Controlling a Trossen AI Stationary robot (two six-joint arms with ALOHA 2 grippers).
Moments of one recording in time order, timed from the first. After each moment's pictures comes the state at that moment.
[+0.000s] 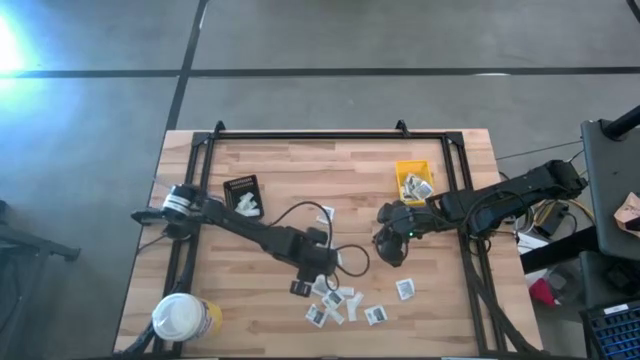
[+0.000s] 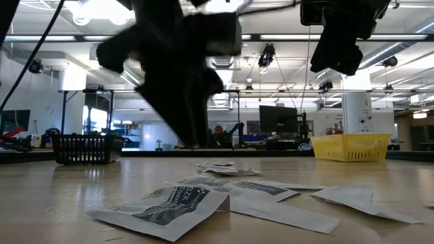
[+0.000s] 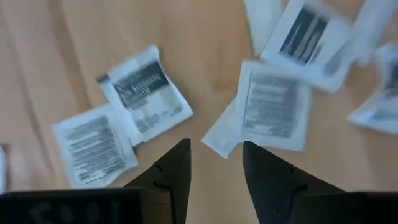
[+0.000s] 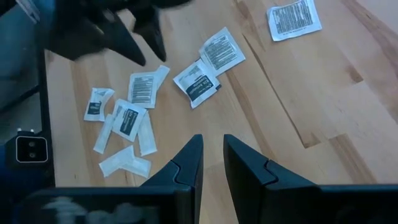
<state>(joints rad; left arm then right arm) -0.28 1.94 1.42 -0.64 -0.03 0.02 0.23 1.22 0.86 -0.49 0.07 0.70</state>
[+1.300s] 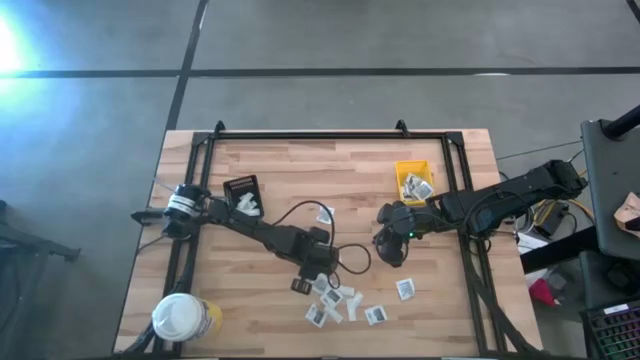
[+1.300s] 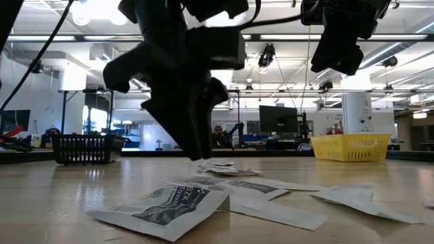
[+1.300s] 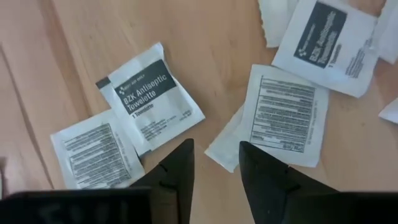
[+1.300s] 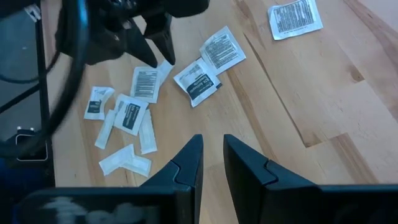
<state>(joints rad) -0.26 1.97 1.40 -0.60 -0.02 0.08 0.23 1.22 0.86 -0.49 0.07 0.70</state>
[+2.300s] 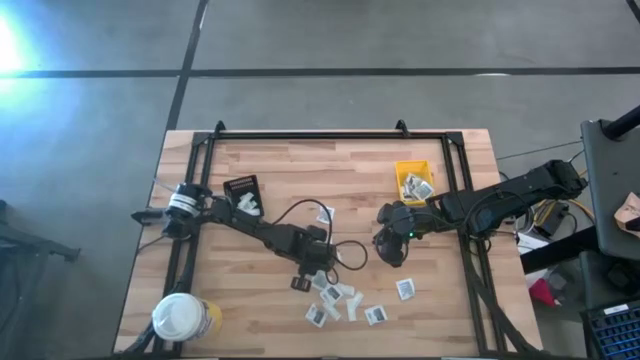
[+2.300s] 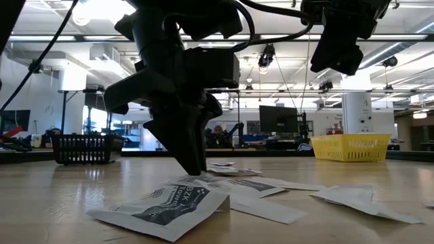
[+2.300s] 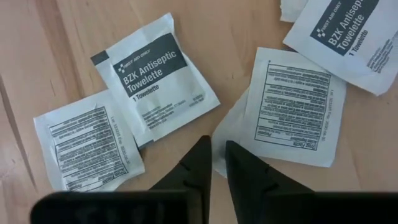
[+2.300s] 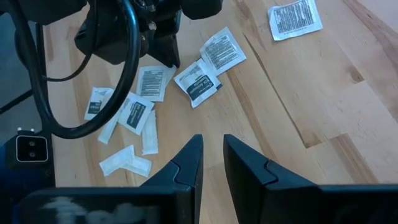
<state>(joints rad) -0.24 1.99 1.31 -0.52 -0.02 0.05 0.23 1.22 0.86 -0.49 0.07 0.70</state>
